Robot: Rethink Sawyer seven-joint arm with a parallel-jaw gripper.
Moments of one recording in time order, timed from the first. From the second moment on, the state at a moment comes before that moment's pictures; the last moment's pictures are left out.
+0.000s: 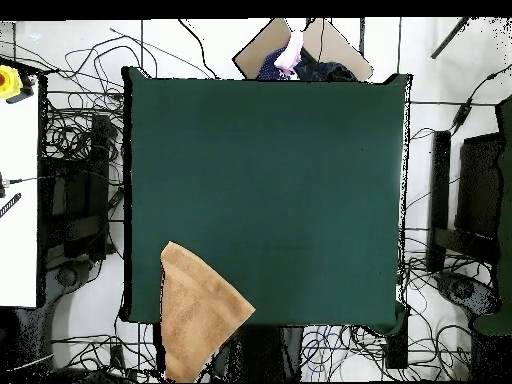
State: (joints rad) arm 0.34 -0.49 0.17 2.73 0.21 -0.50 2.68
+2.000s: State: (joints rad) arm 0.48 -0.67 -0.15 2.57 0.18 -0.29 2.69
